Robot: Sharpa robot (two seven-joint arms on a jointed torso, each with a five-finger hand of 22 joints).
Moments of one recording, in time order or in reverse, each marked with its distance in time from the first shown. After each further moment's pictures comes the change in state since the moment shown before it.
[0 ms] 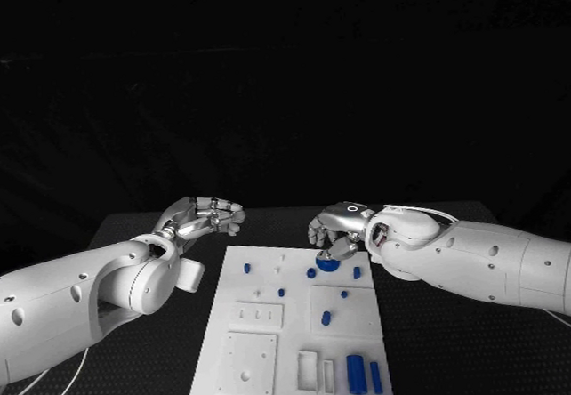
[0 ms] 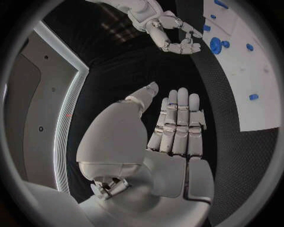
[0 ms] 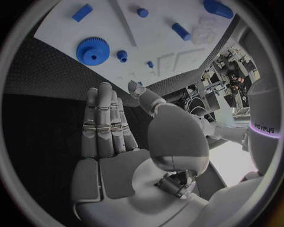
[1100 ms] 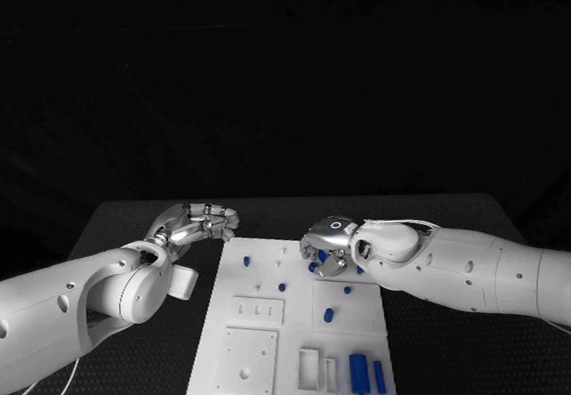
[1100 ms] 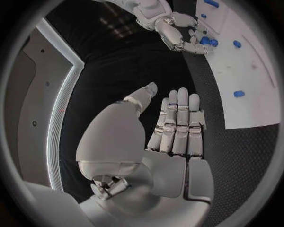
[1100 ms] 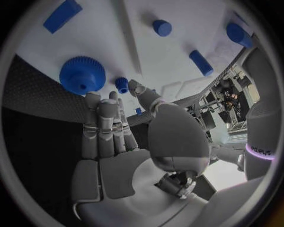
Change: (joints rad) left arm 0.000 -0.003 0.000 0.011 0.009 0.010 -0.009; left_hand -0.042 -0.003 0.020 -0.020 -0.004 0.000 0.000 -0.008 0.000 0.003 0.004 -0.020 0.003 0.000 0.000 0.000 0.002 -0.008 -0.004 -0.003 0.011 0.000; right arm -0.022 0.037 -0.026 -0.025 -0.174 0.033 -0.041; right_hand 0.011 -0.018 0.014 0.003 -0.023 0.017 -0.003 -0.021 -0.005 -0.006 -0.009 -0.022 -0.010 0.041 -0.005 0.333 0.154 -0.011 0.107 -0.077 0.228 0.059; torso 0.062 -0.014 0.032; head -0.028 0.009
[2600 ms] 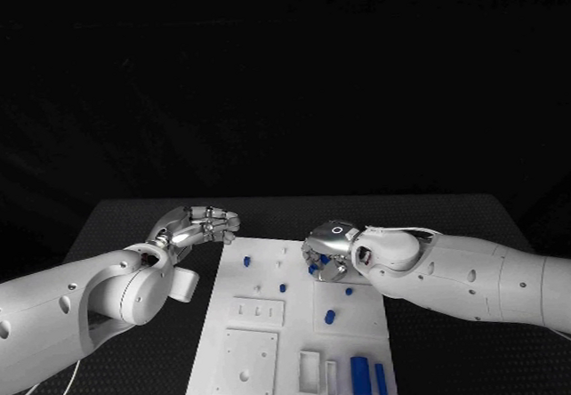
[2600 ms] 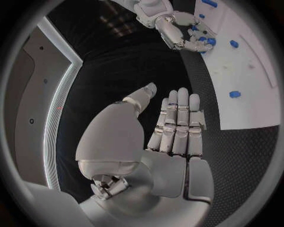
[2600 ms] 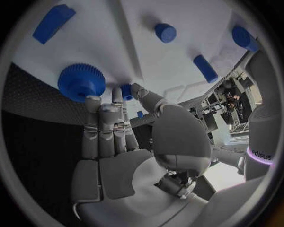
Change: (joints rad) left arm 0.000 -0.002 0.000 -0.003 0.011 0.007 -0.011; left_hand -0.025 0.001 0.019 -0.019 0.000 0.000 0.000 -0.004 0.000 0.000 0.000 -0.012 0.003 0.000 0.000 0.000 0.002 -0.008 0.000 0.000 0.004 0.000; right arm -0.010 -0.007 0.003 0.033 -0.027 -0.046 -0.069; right_hand -0.045 0.040 0.190 0.053 -0.082 0.113 -0.044 0.061 0.044 0.161 -0.060 0.042 0.060 -0.023 -0.056 0.120 -0.020 -0.004 0.008 -0.016 0.135 0.000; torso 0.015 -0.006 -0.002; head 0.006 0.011
